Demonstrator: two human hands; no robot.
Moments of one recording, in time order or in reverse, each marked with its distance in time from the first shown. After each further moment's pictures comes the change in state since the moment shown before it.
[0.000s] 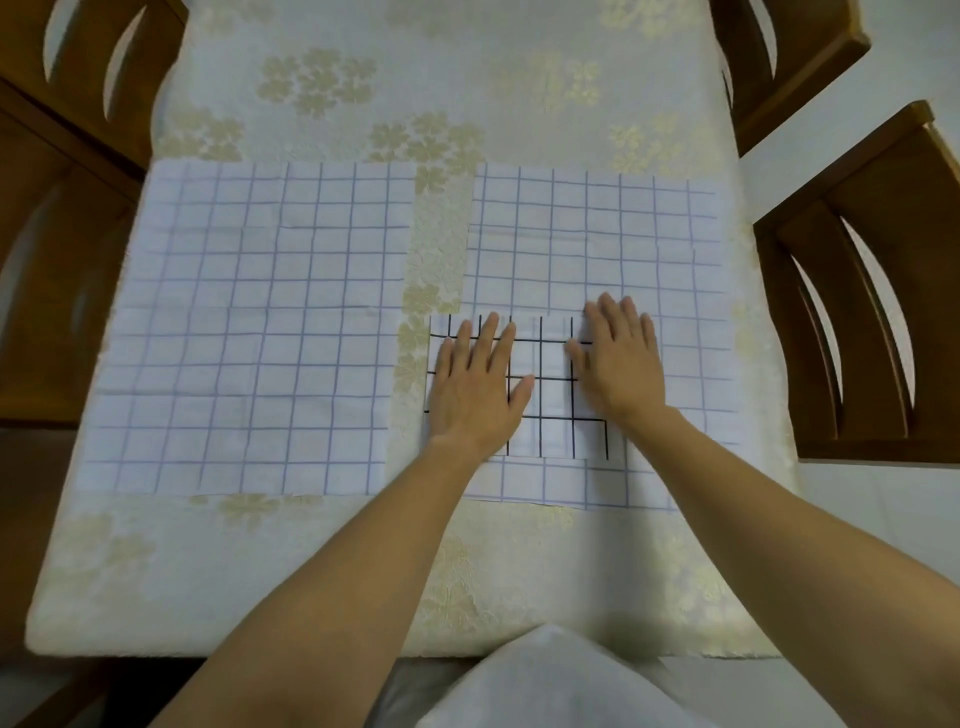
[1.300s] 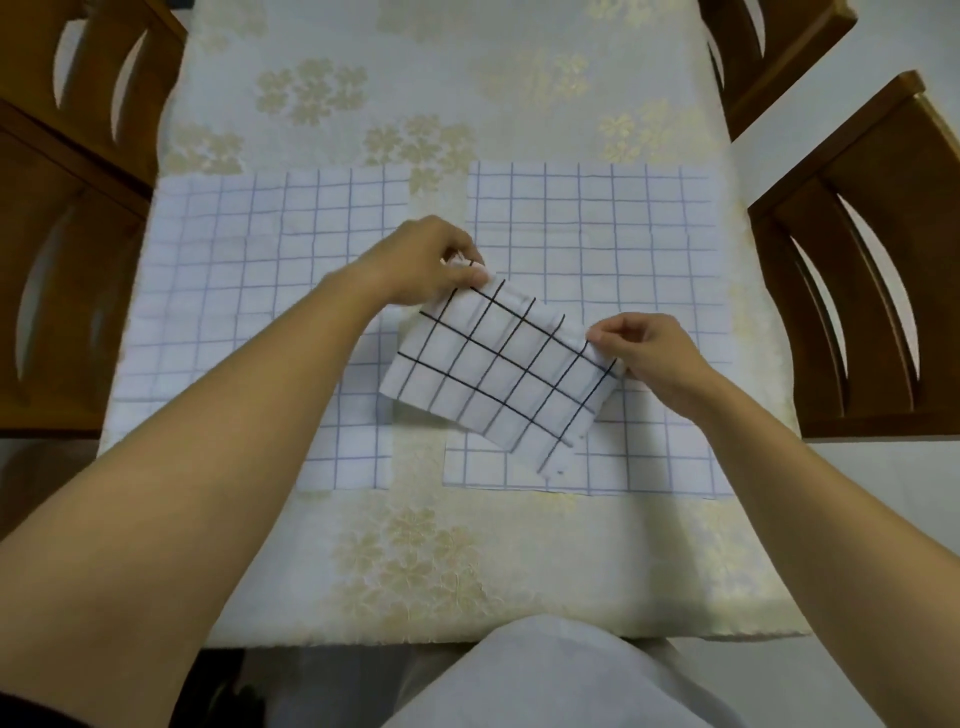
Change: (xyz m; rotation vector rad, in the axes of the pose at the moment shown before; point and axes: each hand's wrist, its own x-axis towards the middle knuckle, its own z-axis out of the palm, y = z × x) left_hand 0.072 -0.045 -0.171 -0.333 -0.231 0.108; right_hand -0.017 0.009 -0.067 1.003 -0.227 0.336
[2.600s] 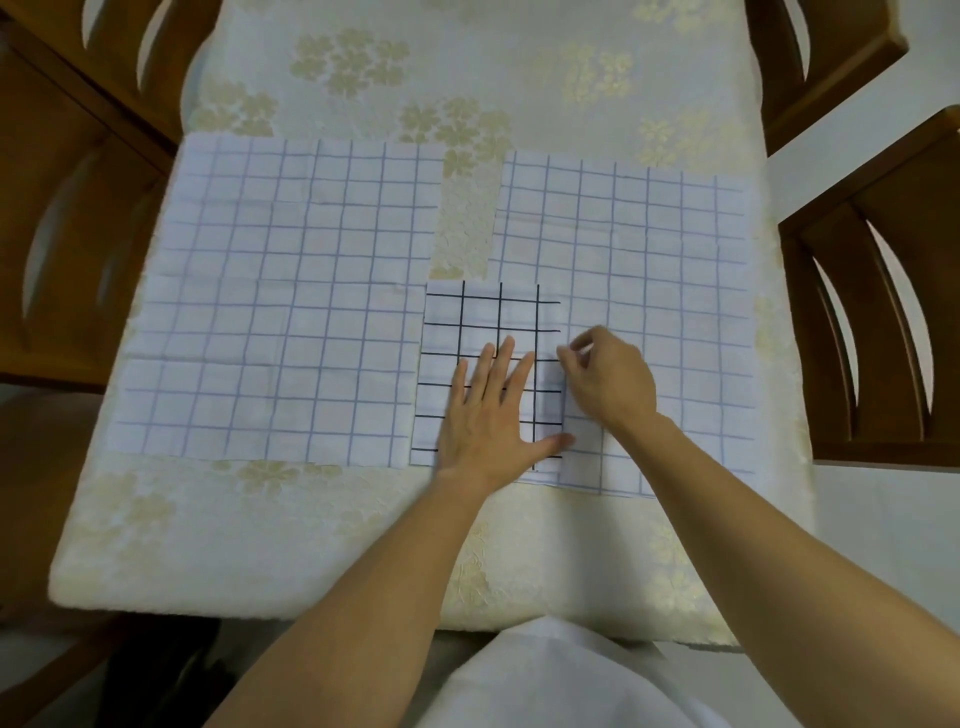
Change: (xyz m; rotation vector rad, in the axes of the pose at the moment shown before) left_hand -0.074 -0.010 0.213 0.291 0.211 -0.095; right_hand -0.001 0.011 0.085 -0.692 0.232 -0.090
